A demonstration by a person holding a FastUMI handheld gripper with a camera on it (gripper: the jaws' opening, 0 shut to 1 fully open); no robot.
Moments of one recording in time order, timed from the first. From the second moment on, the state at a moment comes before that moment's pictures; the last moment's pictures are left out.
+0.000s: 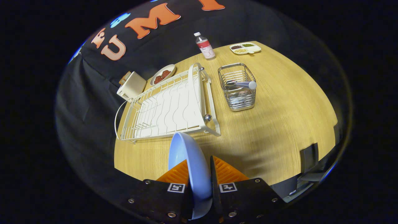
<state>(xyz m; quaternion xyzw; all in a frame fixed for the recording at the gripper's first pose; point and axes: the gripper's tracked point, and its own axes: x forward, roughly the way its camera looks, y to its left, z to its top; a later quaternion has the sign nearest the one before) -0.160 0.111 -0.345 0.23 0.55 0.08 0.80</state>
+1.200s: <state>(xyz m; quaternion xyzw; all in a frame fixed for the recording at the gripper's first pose) -0.111 0.077 -0.381 0.25 0.44 0.05 0.86</state>
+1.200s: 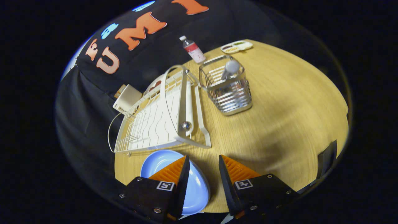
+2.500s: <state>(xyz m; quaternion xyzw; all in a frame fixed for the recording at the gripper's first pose) -0.008 0.013 -0.348 0.06 0.25 0.08 0.96</state>
